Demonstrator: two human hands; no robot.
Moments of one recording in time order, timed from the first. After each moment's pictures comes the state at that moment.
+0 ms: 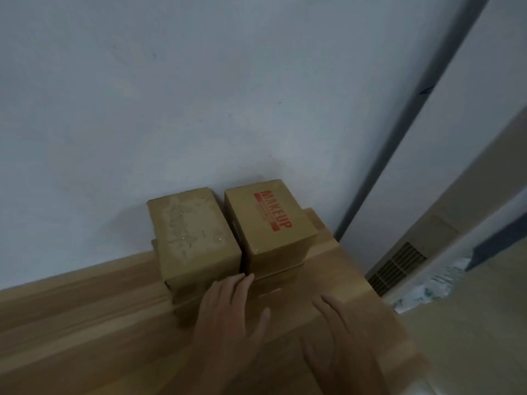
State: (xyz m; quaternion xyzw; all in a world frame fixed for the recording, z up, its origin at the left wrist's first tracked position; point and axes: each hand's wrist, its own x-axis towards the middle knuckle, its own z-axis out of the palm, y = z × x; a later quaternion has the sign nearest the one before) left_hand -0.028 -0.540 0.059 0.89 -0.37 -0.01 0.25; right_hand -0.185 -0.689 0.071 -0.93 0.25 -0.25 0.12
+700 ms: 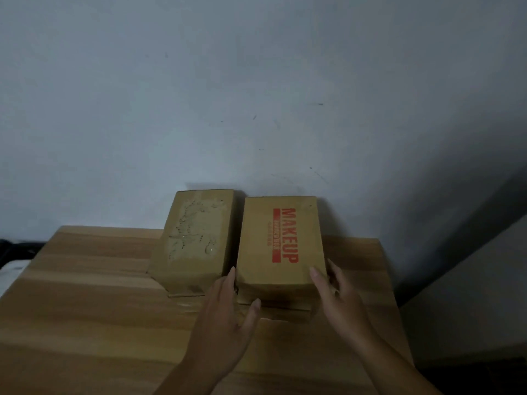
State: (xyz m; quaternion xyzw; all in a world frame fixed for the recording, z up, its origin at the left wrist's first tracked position) left_hand -0.035 -0.671 0.061 0.94 -0.07 -0.01 0.33; right_hand -0.035 -0.907 0.025 -0.76 0.21 0.03 0.61
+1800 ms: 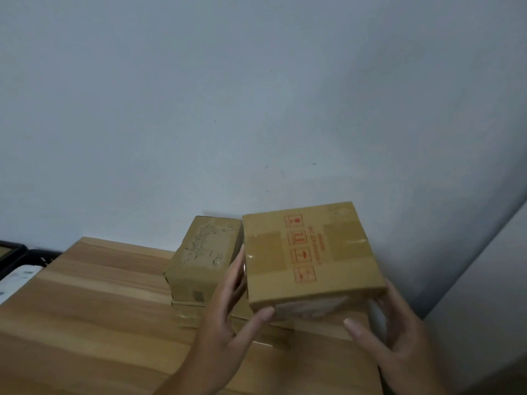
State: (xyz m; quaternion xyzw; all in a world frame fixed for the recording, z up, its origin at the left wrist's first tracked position) left_hand -0.108 -0.691 0.146 0.75 -0.21 0.10 0.62; right_hand -0.145 -0.965 0.149 -0.77 -0.06 -0.16 0.62
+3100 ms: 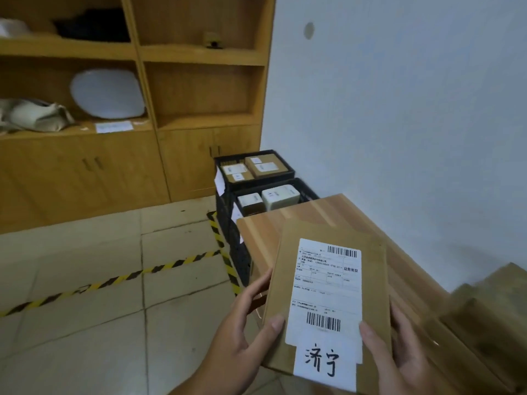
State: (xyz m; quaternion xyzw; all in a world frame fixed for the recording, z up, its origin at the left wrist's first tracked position) left_hand -0.393 -0.336 0.105 0.71 0.21 0.29 0.61; right_hand -0.246 -0.509 0.118 -0.72 -0.16 0.09 0.67
